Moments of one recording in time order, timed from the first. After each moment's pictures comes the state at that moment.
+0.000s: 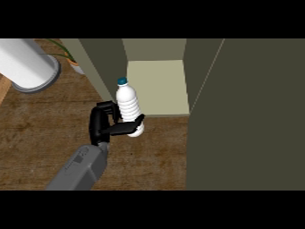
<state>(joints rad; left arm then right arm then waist) -0.42 0.09 -0.35 -0.86 0.51 0.58 -0.49 0.94 -0.09 0.14 -2.45 -0.12 0.38 -0.25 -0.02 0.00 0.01</state>
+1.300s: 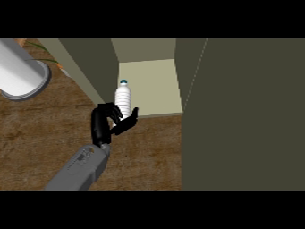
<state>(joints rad) -0.46 0.14 -0.52 -0.84 0.38 0.92 -0.36 0.89 -0.11 0.10 -2.43 -0.15 0.42 -0.25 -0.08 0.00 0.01</state>
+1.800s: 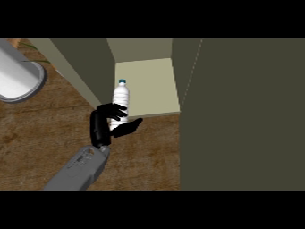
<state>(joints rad) -0.46 0.16 -0.58 -0.85 0.35 0.98 -0.33 0.88 -0.12 0.11 -2.41 -0.16 0.45 -0.25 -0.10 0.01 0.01</state>
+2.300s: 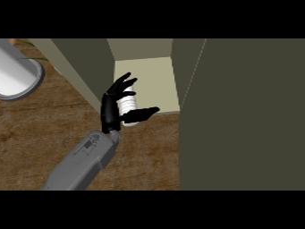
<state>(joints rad) -0.56 0.13 -0.54 -0.93 0.46 0.83 -0.31 0.87 -0.12 0.12 -2.41 -0.17 0.46 -0.24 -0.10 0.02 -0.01</state>
